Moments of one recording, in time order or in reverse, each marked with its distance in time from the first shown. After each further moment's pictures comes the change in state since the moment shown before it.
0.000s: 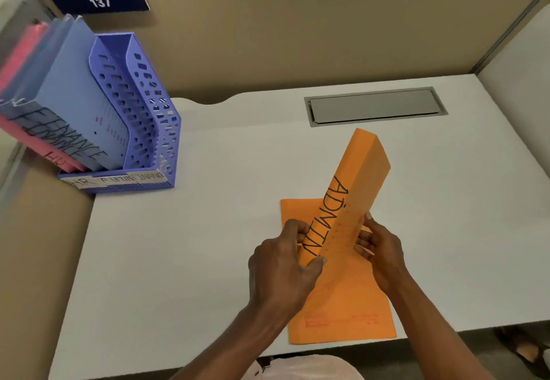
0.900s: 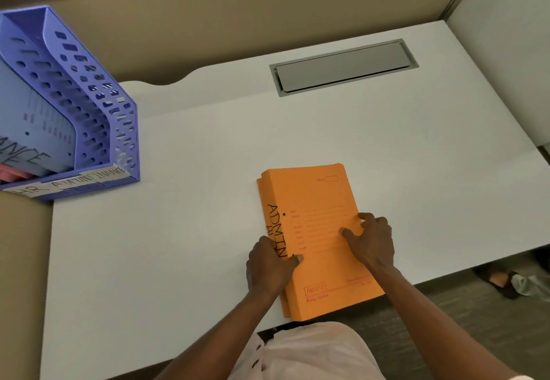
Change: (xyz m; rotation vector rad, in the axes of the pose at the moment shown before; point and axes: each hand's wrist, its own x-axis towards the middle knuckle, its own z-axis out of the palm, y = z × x) left_hand -0.001 -0.082 0.105 0.018 -0.353 -0.478; right_hand 0.000 0.060 -0.036 -1.047 0.224 -0.110
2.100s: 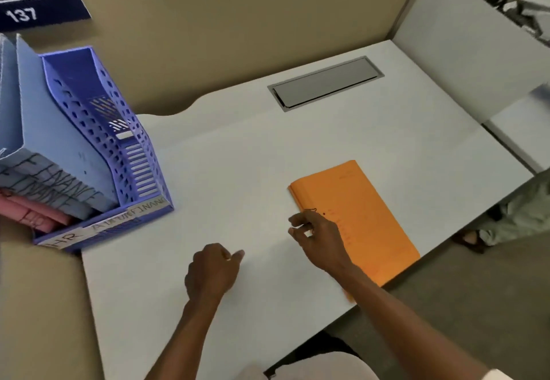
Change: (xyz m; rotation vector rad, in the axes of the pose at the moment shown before) left_hand 0.072 -0.133 -0.232 0.254 0.002 0.049; right_hand -0.158 -0.221 0.080 0.401 0.084 -0.339
